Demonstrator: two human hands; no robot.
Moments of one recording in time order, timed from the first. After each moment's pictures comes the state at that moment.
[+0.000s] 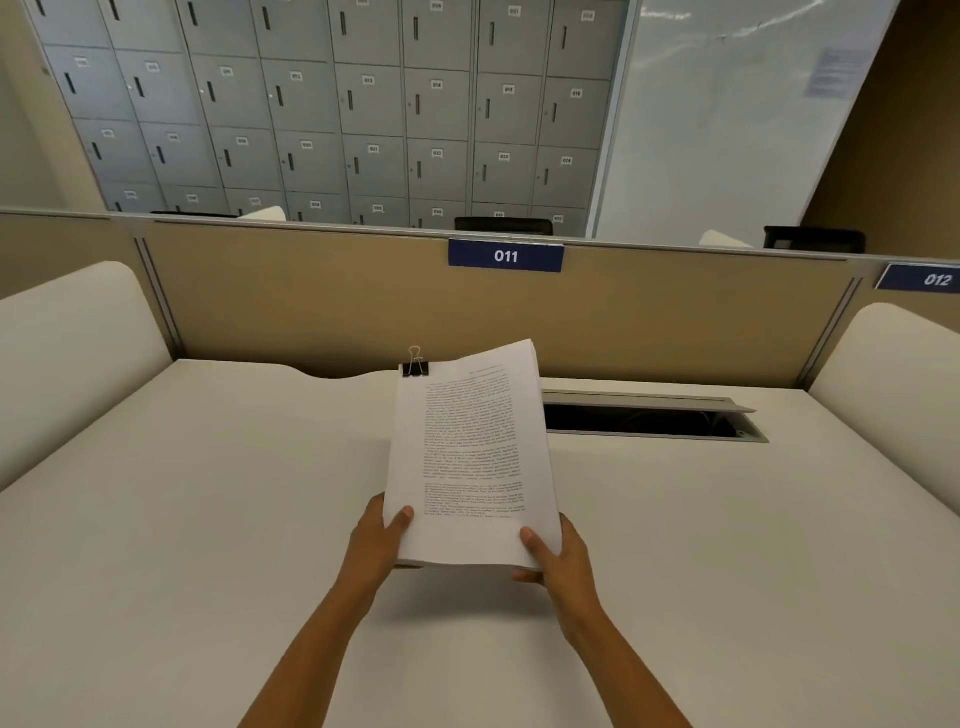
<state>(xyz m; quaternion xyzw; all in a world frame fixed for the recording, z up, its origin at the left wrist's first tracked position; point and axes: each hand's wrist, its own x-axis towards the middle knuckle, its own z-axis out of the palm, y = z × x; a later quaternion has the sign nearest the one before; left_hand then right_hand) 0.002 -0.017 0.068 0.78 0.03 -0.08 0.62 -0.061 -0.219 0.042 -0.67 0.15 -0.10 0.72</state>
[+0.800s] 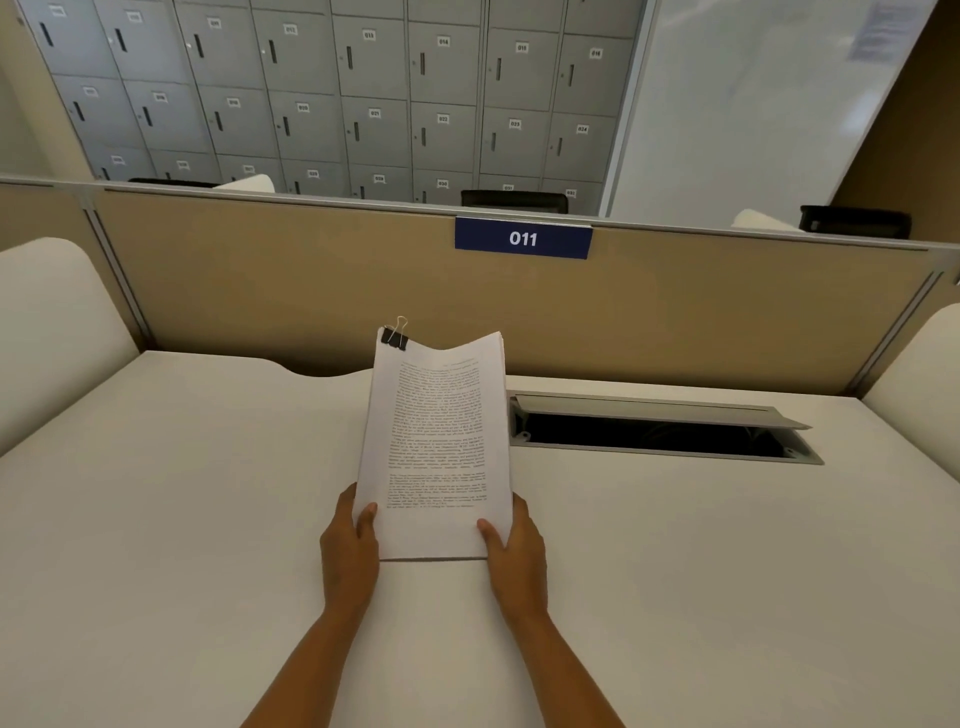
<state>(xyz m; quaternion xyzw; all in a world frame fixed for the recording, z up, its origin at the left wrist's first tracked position) 0.091 -0.021 0.013 0.81 0.05 0.13 0.57 0.052 -0.185 -0.002 -0.82 0.16 -0.15 0.52</state>
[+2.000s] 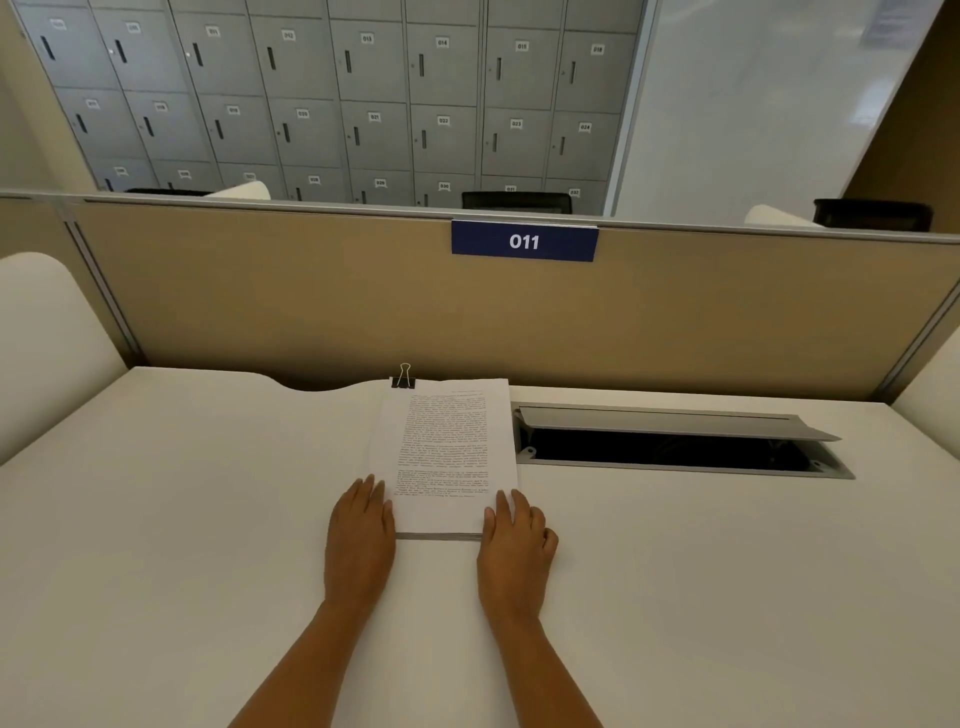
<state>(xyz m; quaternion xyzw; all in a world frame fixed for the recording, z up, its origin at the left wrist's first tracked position) 0.155 -0.028 -0.012 0.95 -0.05 0.15 0.25 0.102 -0.186 -0.004 -0.95 0.20 -0.14 0.19</state>
